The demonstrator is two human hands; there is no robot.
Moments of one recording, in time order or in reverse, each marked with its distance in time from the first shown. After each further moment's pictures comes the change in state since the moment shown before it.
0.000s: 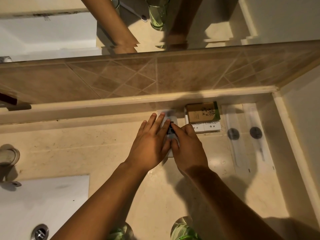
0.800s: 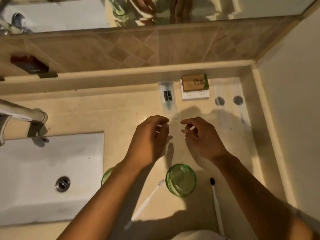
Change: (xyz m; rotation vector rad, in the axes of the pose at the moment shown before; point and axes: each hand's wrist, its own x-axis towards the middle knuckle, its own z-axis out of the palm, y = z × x) left_hand -0.125 0.092 -0.073 -0.619 0.115 -0.292; right_hand -0.109 0.032 -0.048 0.217 -0.062 -0.034
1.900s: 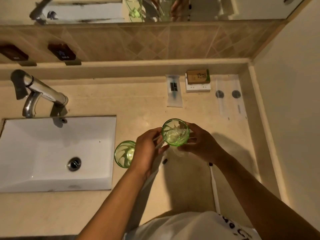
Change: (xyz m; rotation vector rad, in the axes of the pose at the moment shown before) left_hand -0.093 0.003 0.005 -0.971 0.136 -0.601; right_hand -0.069 -0.007 0.008 0.183 -0.282 0.019
